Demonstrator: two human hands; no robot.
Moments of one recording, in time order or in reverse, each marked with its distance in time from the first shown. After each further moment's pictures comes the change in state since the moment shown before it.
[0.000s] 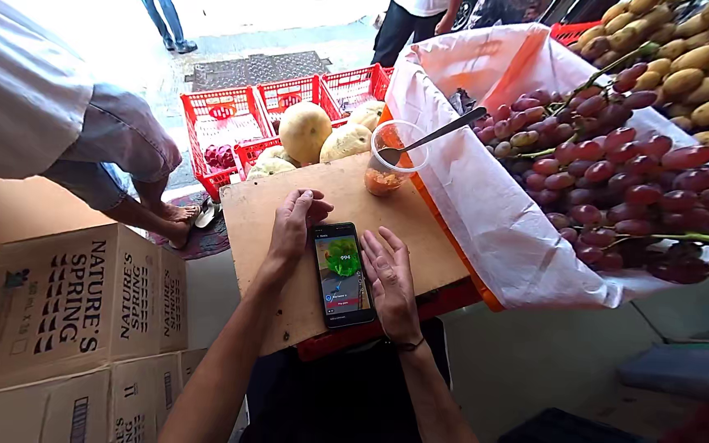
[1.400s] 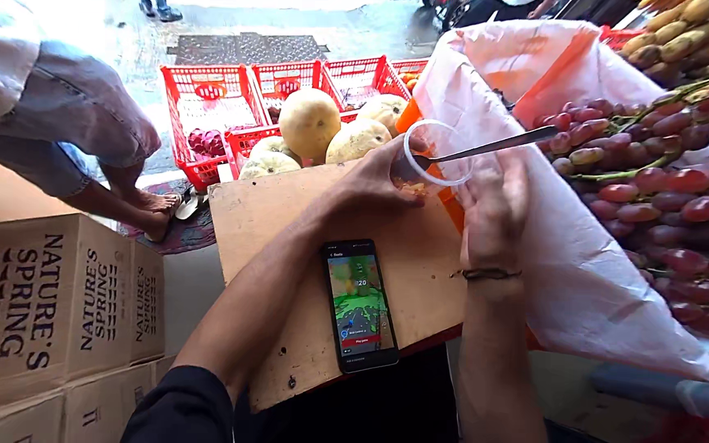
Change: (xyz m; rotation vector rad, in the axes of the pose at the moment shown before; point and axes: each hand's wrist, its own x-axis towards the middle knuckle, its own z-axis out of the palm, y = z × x) left_hand 0.148 -0.022 0.054 0.325 -0.641 0.531; right_hand 0.124 -0.049 -0.045 -0.407 0.251 -0.095
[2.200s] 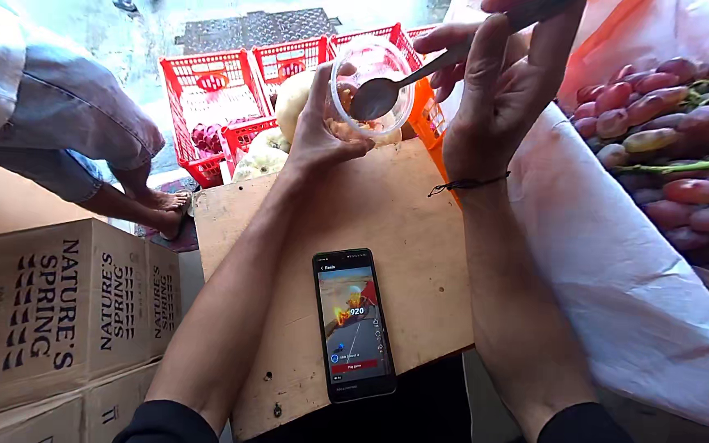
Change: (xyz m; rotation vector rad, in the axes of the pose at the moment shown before) left_hand -0.006 -0.032 -0.057 -0.053 0.424 0.014; right_hand 0.123 -0.010 0.064 0.191 -0.106 -0.905
